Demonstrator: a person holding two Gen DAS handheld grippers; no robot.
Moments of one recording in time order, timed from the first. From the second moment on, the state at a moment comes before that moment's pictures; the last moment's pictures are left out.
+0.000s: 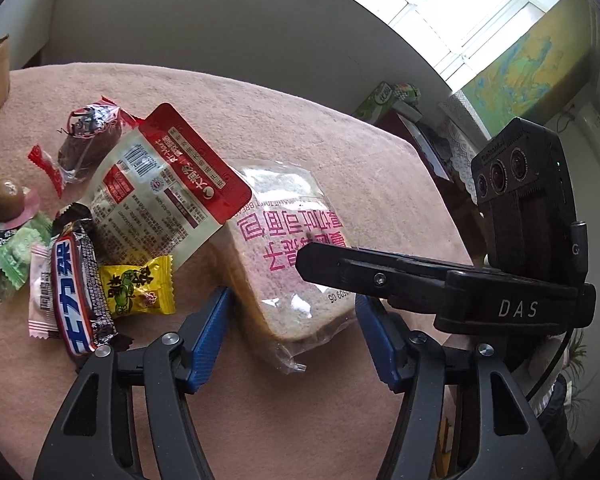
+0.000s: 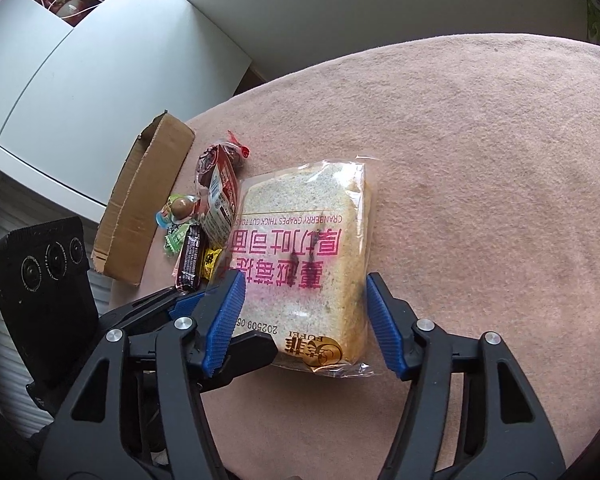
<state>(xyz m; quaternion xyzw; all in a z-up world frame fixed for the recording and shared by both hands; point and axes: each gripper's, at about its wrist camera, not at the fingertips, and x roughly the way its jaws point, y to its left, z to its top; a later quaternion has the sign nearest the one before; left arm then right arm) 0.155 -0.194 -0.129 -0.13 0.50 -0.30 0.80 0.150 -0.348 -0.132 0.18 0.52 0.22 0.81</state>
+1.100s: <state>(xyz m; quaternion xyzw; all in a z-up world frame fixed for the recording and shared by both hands) 0.111 -0.121 -0.053 -0.11 0.39 -0.27 0.87 0.117 -0.236 -0.026 0.11 0.43 0.29 0.85</state>
